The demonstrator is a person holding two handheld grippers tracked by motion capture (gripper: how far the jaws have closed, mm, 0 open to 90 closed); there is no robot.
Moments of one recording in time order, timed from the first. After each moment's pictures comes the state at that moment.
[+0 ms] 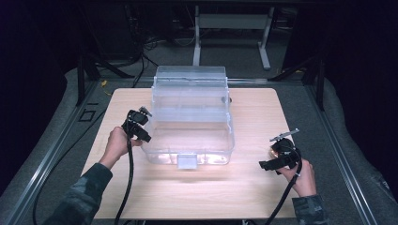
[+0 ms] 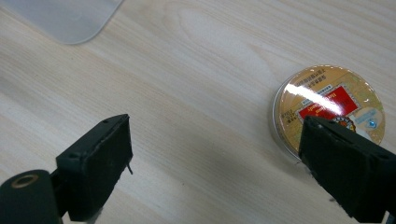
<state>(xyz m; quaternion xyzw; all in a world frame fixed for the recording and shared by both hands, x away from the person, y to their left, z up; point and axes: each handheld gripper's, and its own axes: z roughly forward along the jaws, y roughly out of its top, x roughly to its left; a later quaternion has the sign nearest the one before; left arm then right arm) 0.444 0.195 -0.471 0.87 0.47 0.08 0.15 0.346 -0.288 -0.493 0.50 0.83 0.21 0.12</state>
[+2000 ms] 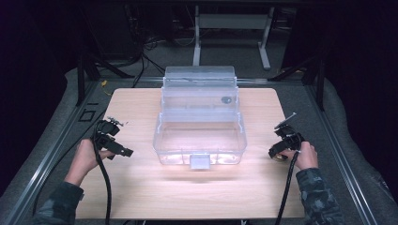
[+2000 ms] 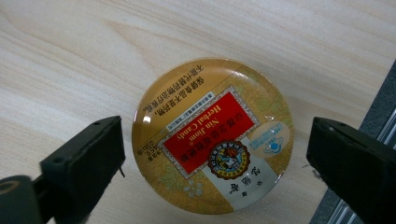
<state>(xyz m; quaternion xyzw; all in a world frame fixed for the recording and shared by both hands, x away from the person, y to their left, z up) 0.392 0.284 -0.464 0.86 0.46 0.06 0.20 0.430 -0.330 -0.525 0.57 0.82 0.07 0.05</state>
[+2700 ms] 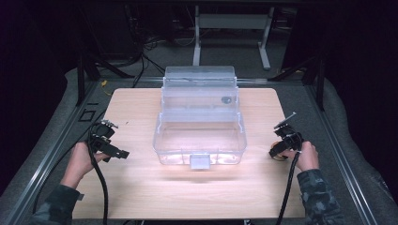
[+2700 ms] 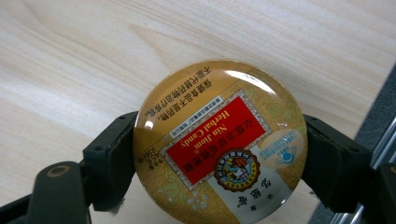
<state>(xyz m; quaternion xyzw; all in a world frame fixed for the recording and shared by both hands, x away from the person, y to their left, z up) 0.386 0.294 -0.465 0.86 0.47 0.06 0.20 0.424 -0.326 -0.514 0.55 0.83 0.09 0.06</state>
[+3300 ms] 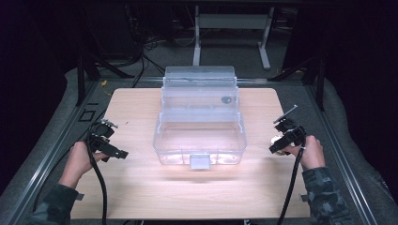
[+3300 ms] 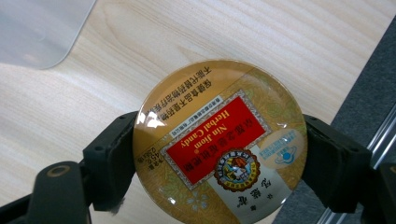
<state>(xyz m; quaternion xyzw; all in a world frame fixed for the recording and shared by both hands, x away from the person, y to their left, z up) 0.385 0.291 -0.460 0.86 0.46 0.07 0.19 0.410 -0.310 -0.464 0.51 0.85 0.10 0.08</state>
